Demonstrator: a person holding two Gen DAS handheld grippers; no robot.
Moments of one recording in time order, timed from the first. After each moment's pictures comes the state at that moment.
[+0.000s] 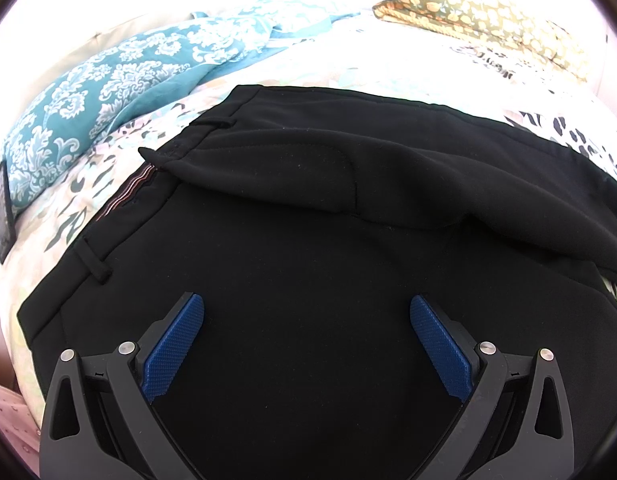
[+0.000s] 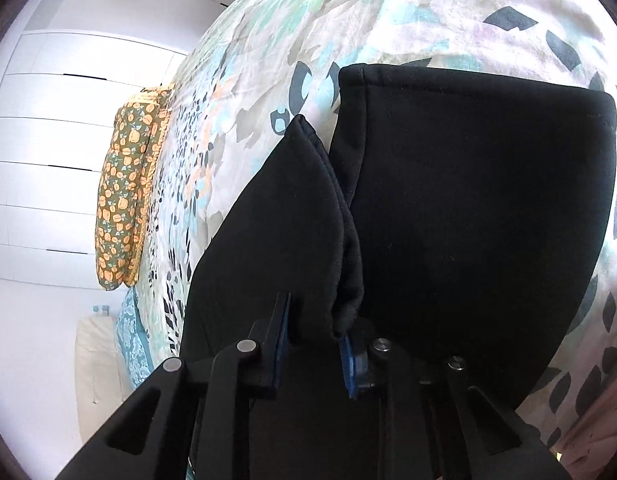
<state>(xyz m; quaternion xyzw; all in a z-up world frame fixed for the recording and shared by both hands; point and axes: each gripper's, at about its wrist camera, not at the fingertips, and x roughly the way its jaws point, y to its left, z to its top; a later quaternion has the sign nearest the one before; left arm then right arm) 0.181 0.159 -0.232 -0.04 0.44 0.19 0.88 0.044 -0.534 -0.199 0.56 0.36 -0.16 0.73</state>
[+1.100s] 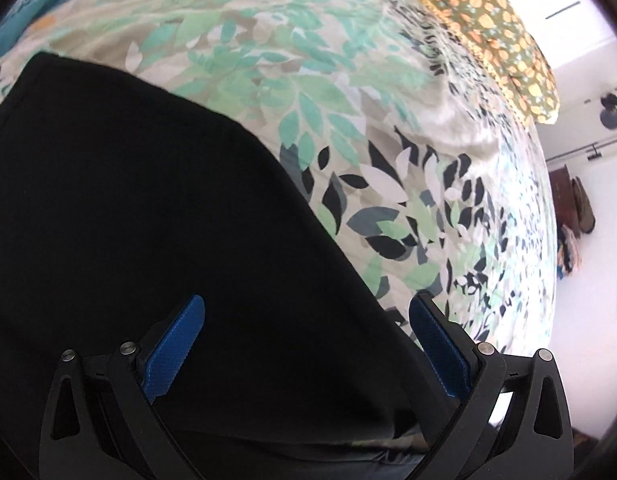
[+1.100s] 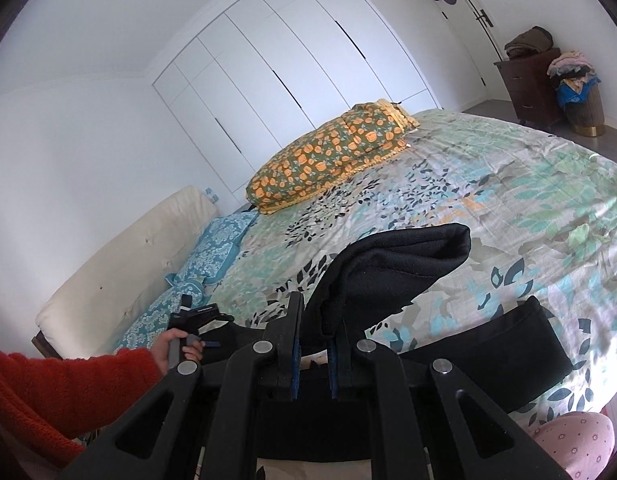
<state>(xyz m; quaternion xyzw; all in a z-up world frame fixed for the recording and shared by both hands) 0.356 0.108 -0.195 -0.28 0.59 0.01 0.76 -0.042 -0.442 0.022 0.24 0.22 0.12 0.94</state>
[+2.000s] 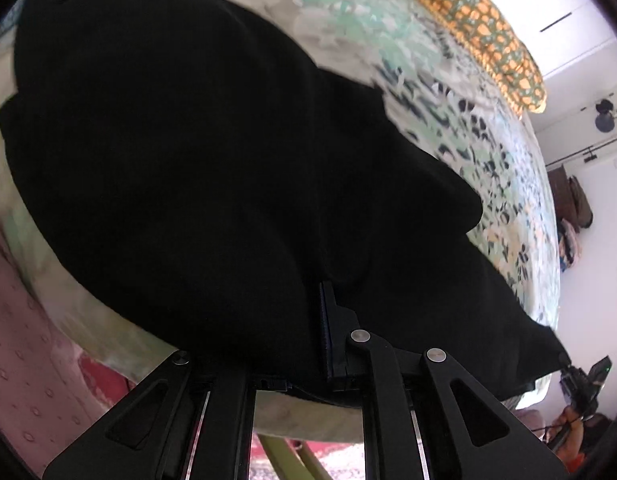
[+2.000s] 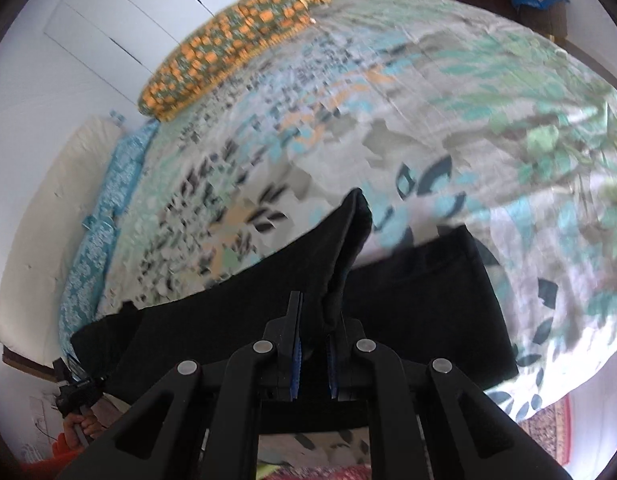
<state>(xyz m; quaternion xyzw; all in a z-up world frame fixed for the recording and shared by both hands) 0.074 0.141 -0.206 -0.29 0.57 0.02 0.77 0.072 -0.539 -0.104 0.22 0.52 0.01 0.82</state>
